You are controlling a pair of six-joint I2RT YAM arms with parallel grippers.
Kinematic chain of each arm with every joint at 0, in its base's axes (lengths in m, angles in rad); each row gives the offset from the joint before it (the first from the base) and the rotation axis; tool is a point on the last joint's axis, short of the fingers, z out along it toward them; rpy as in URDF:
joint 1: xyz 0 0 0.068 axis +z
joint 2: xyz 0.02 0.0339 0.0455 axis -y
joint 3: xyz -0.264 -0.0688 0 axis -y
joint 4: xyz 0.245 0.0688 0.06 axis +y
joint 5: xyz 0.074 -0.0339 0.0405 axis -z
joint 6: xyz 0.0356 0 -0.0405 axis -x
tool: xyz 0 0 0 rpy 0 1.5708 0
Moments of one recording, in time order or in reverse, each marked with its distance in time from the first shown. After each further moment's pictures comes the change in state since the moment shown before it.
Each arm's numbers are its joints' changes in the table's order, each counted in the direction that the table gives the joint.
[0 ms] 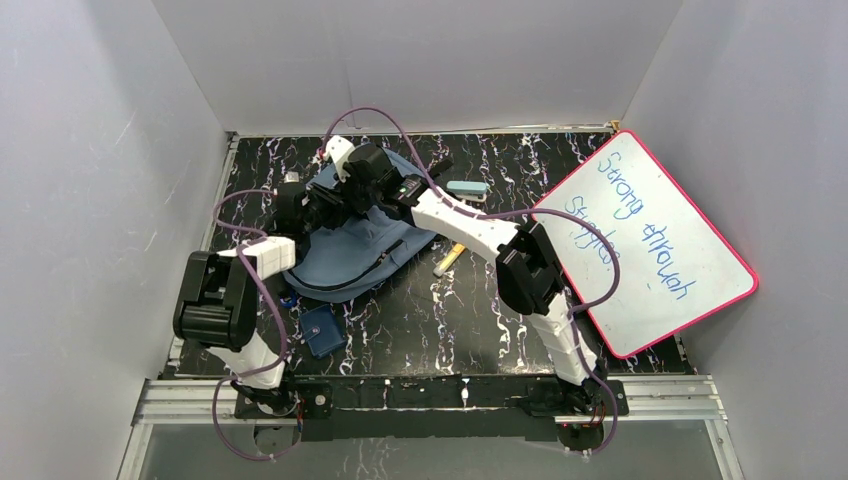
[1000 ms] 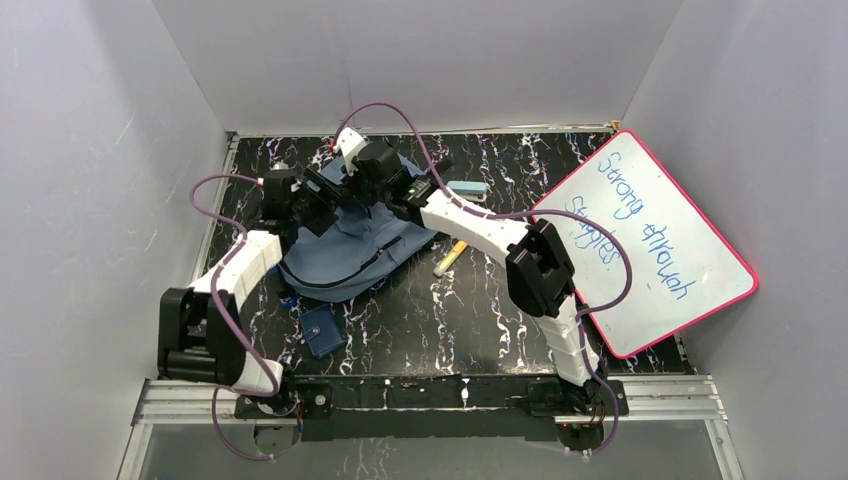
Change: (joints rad) left arm 0.003 0.155 0.141 0.473 -0.058 -0.187; right arm -0.018 0.079 -0.115 -0.115 0.033 -0.039
